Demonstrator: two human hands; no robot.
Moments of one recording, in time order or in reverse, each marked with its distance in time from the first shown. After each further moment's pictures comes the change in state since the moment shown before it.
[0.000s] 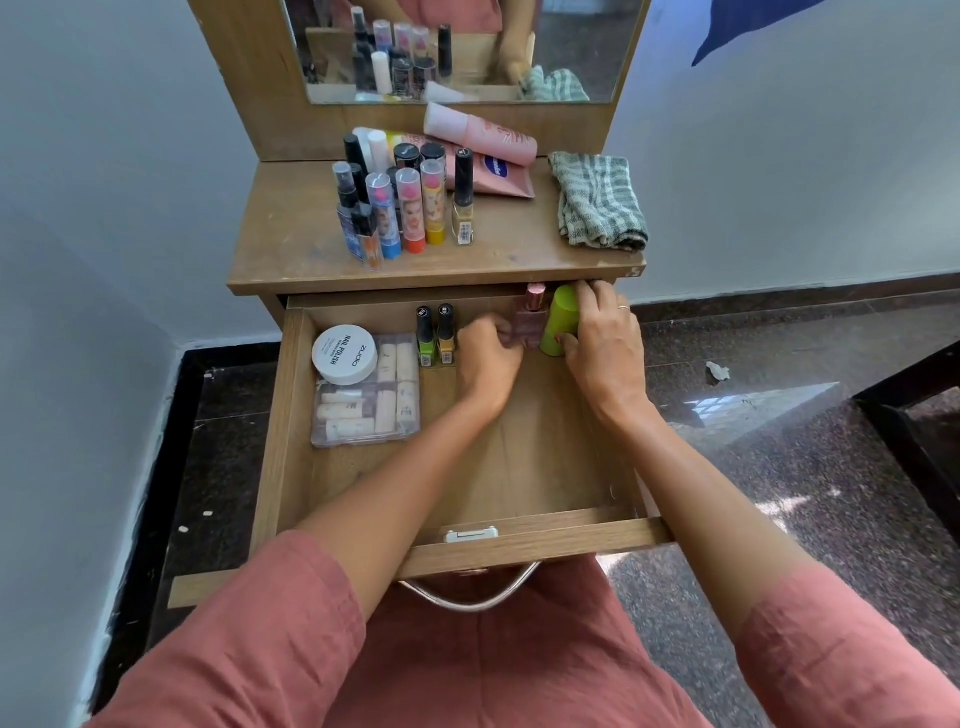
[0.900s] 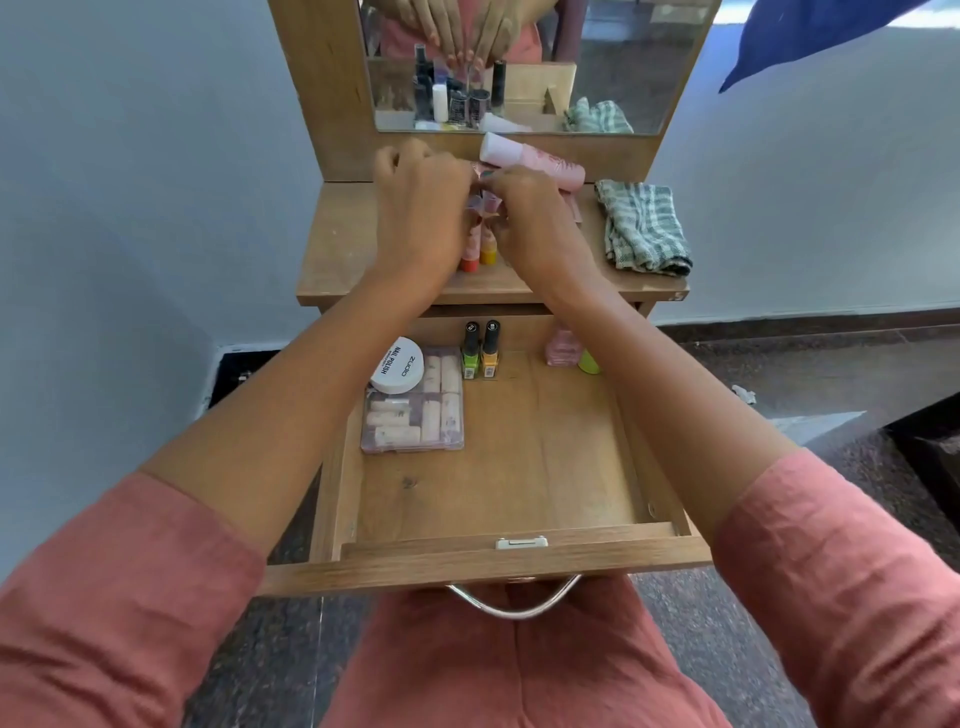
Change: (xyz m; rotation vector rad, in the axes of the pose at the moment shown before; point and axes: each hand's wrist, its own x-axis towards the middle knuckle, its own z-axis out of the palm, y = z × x) left_hand 0.036 0.074 -0.148 0.830 0.345 0.537; right_hand 0.070 -0.124 -0.060 0.343 0.066 -0.388
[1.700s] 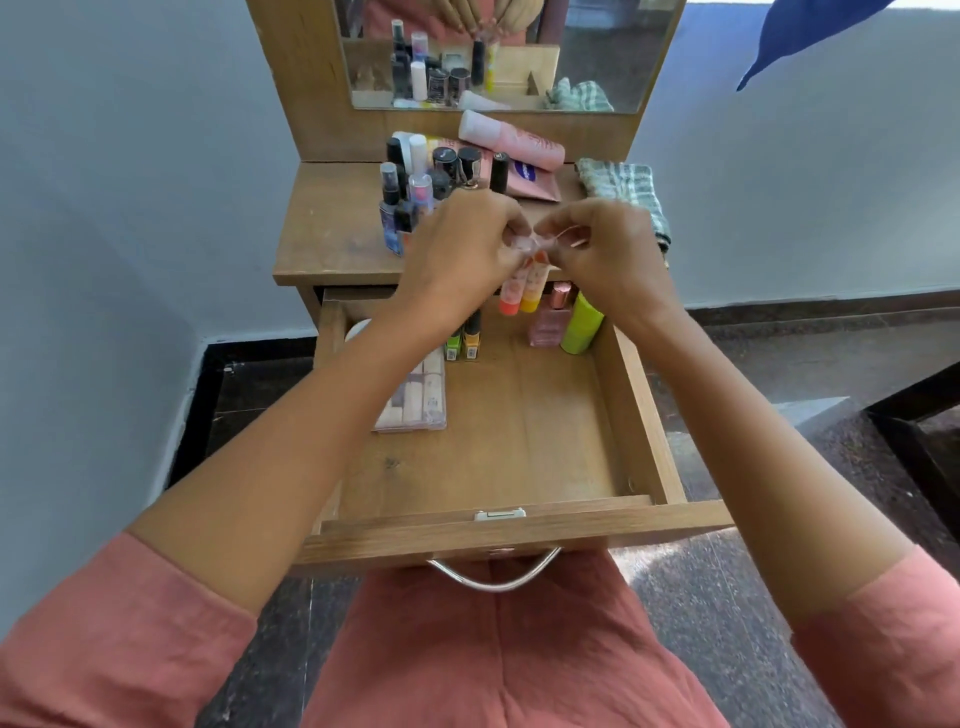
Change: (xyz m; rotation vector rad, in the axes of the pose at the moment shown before) left_hand -0.037 0.034 0.001 -0.495 -0.192 0.066; right_hand -0.060 0.034 -0.040 0.139 0.013 0.236
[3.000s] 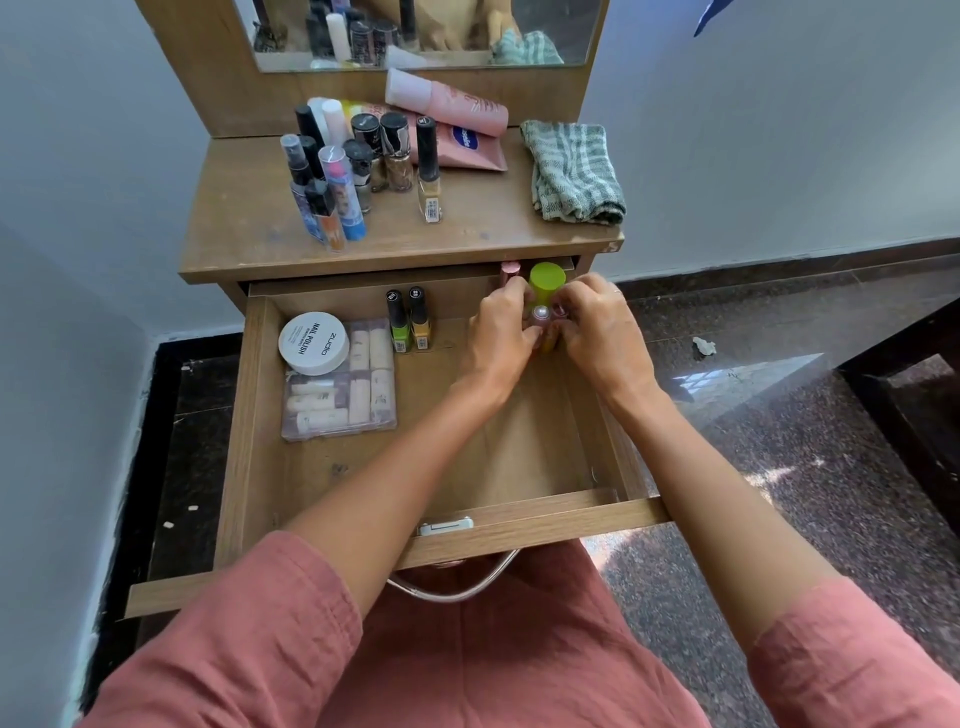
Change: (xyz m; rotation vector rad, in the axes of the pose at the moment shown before) left_hand -0.016 0.014 0.141 -0.267 -0.096 -0.282; right_hand -0.048 0.102 0.027 -0.238 -0.039 0.086
